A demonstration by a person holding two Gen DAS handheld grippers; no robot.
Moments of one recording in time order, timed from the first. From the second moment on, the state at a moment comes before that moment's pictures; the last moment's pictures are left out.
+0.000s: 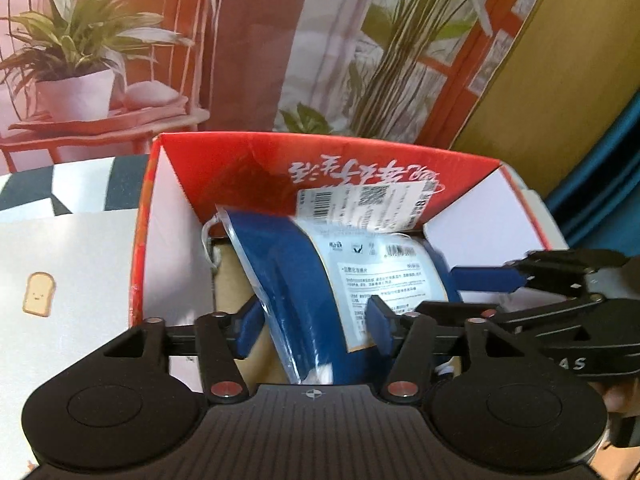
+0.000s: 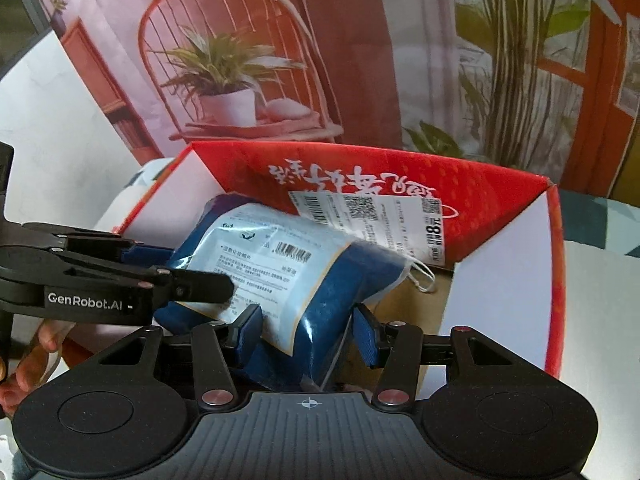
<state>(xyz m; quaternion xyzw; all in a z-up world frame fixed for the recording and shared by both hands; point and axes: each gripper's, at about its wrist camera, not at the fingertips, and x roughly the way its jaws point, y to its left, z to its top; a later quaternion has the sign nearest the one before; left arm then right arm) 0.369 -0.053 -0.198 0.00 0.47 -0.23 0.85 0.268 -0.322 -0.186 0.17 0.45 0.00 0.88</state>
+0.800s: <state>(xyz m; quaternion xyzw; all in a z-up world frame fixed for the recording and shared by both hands) 0.234 -0.028 -0.135 0.04 0.35 -0.22 0.91 0.143 -0.293 -0.136 0.15 0.29 -0.07 0.94</state>
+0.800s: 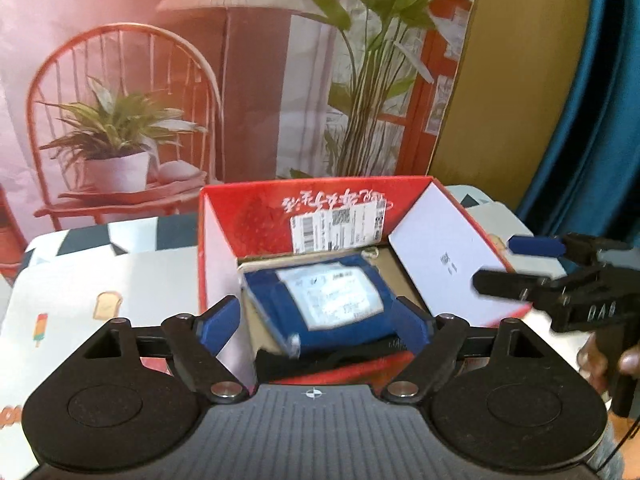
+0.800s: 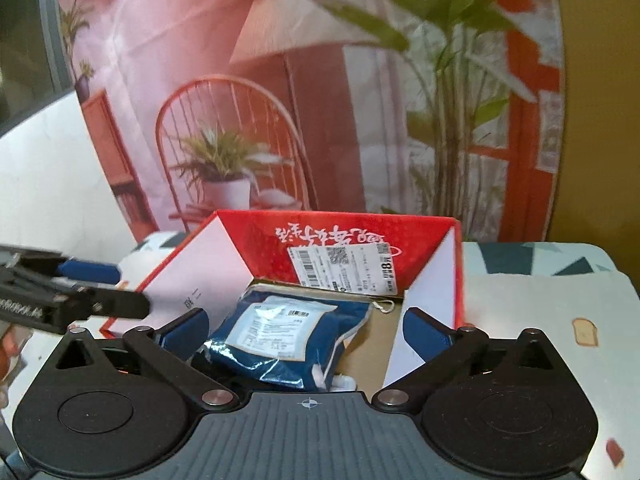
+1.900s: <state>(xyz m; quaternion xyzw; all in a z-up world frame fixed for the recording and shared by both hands) 0.156 -0.004 -0.233 -0.07 0.47 -0.19 0.86 0.055 -0.224 -0.221 0.18 0.41 -0.01 0.89</state>
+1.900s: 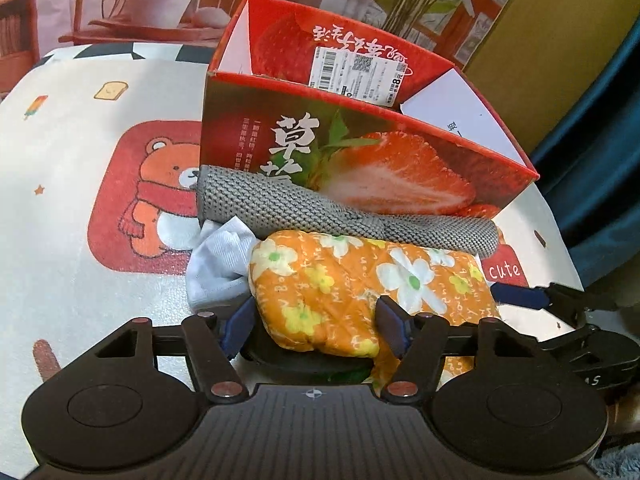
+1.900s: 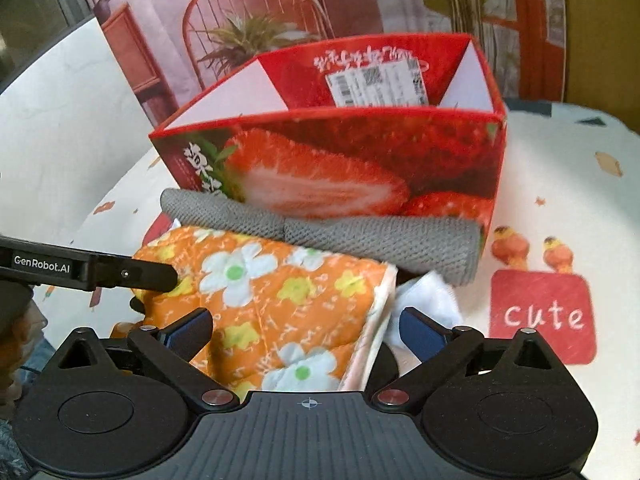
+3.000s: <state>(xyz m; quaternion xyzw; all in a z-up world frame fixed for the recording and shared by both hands) 0.148 -0.003 -0.223 -0.07 0.44 -0.21 0.87 0.056 -0.221 -0.215 0.17 0.39 0.01 0.90</state>
